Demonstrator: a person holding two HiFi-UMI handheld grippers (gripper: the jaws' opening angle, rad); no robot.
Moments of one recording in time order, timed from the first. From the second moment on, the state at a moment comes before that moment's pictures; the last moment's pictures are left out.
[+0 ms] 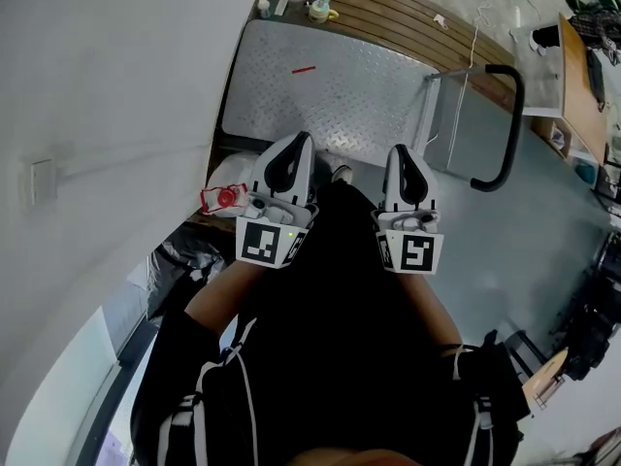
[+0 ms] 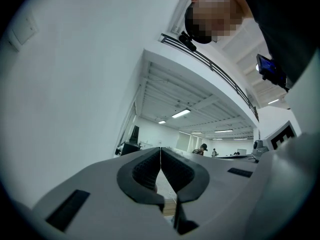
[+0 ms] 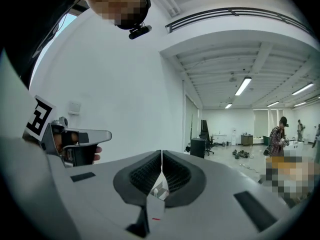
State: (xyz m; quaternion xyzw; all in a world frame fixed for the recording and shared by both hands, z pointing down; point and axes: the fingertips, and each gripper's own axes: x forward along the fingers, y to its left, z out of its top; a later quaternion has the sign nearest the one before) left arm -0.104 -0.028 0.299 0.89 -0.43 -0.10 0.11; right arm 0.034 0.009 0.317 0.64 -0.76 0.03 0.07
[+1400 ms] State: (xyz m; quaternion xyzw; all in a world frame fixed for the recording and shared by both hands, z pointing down) left arm -0.333 0.065 0.712 0.74 -0.51 0.31 0.29; right arm -0.044 0.002 0.336 0.57 -0.81 0.02 0.14
